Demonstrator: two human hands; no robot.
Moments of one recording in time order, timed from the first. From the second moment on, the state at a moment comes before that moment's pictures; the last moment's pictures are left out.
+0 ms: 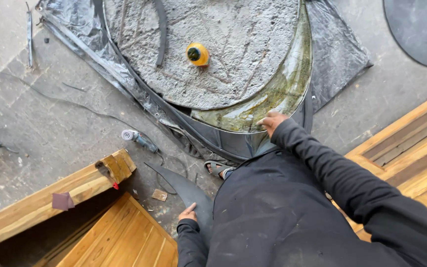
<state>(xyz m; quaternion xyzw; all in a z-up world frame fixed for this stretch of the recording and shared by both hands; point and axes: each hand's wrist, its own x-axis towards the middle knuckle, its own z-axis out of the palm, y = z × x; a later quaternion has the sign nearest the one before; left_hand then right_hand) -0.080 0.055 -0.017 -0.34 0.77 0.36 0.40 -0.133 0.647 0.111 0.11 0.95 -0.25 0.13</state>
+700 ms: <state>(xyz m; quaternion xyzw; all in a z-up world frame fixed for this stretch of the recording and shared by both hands) -0.076 0.047 0.006 -0.34 0.79 0.29 0.41 -0.204 0.744 0.193 0.52 0.55 -0.65 0.07</state>
